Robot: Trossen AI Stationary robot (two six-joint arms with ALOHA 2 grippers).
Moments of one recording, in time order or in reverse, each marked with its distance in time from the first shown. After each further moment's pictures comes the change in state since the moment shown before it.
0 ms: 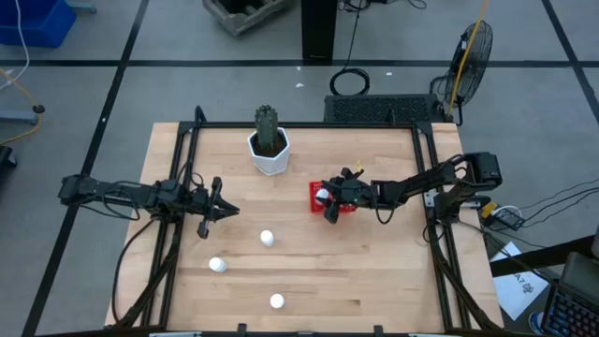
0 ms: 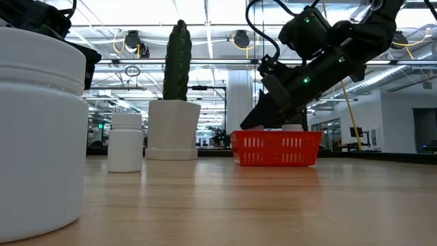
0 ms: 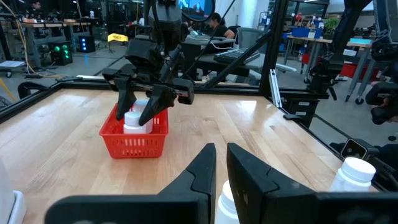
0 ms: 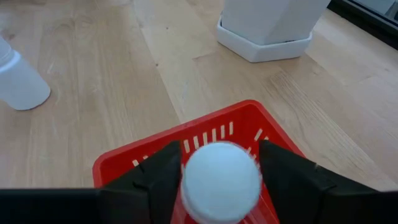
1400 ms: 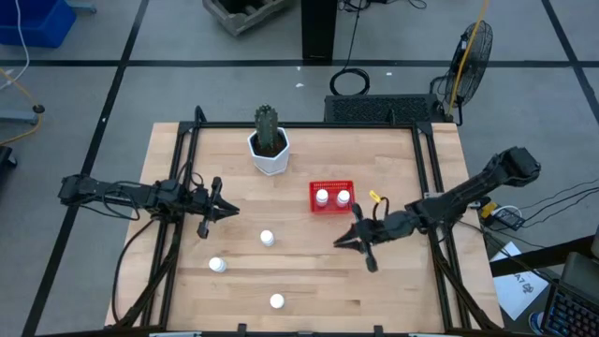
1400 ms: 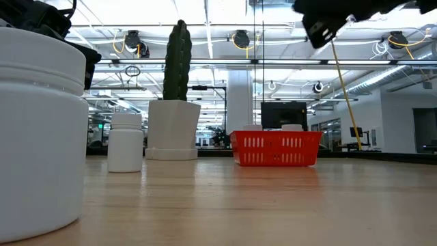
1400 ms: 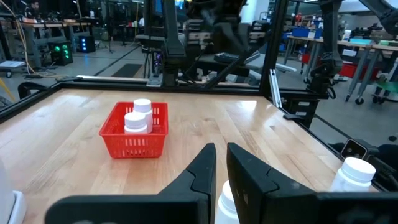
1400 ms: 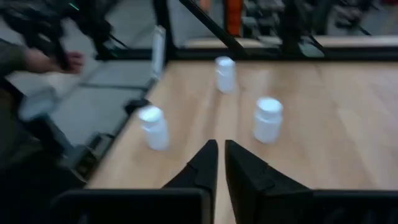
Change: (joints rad) left arm 0.000 0.000 0.000 0.000 0.000 0.000; right arm 0.471 -0.398 -0.013 -0.105 -0.097 -0.046
